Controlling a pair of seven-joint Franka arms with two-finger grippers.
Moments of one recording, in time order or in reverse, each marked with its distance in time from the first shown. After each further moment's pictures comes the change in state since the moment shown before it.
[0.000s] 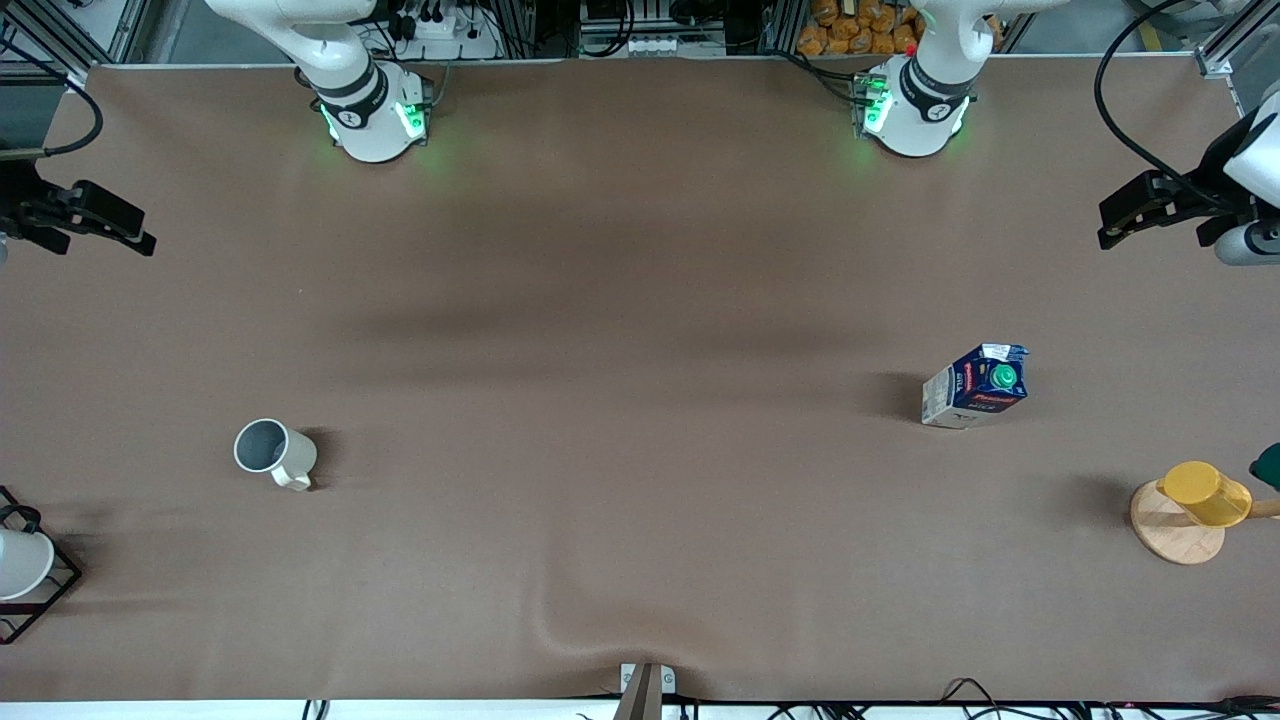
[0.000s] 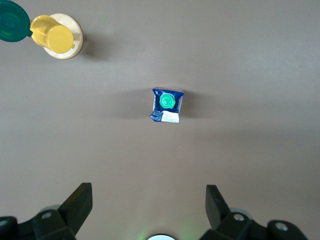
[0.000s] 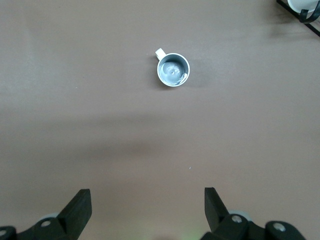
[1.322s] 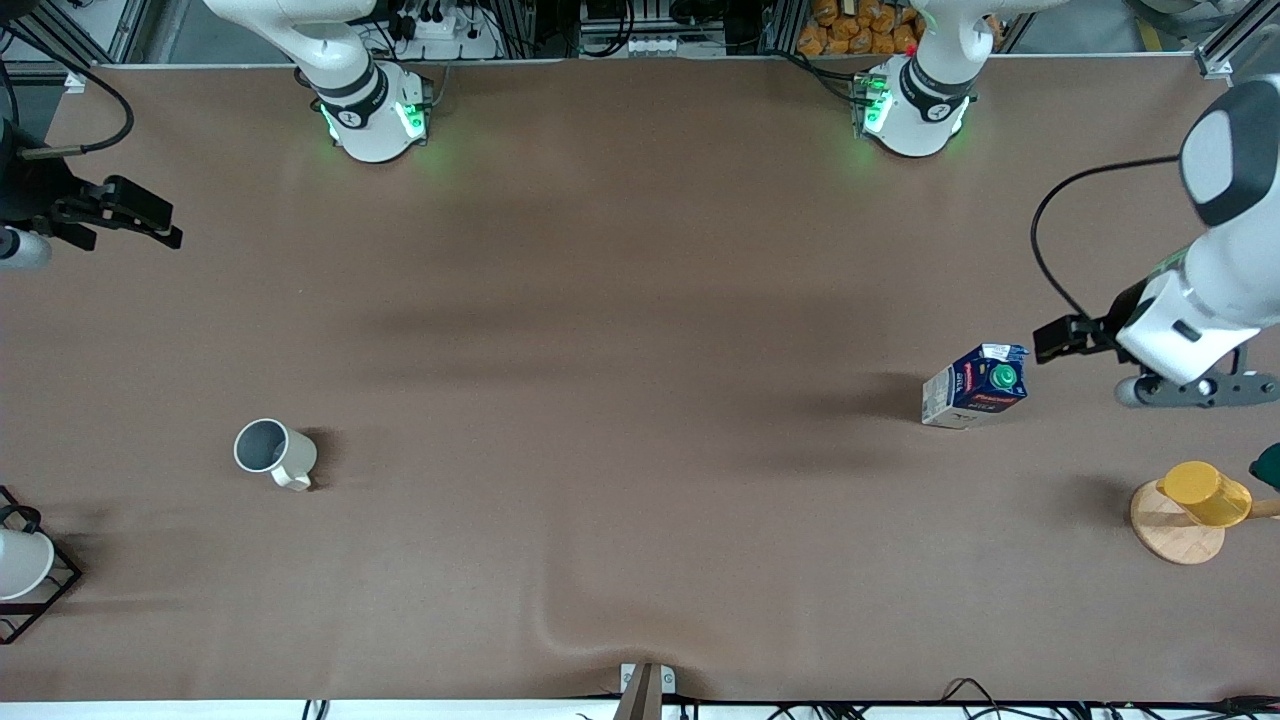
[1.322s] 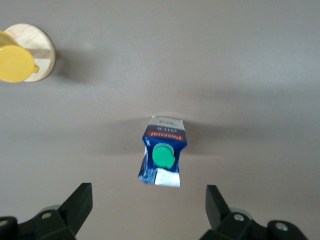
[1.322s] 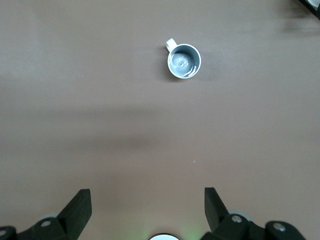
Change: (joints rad) left arm 0.011 0.195 0.002 -0.153 0.000 0.346 0.000; right arm 0.033 0.002 0.007 0.000 0.000 -0.032 0.002
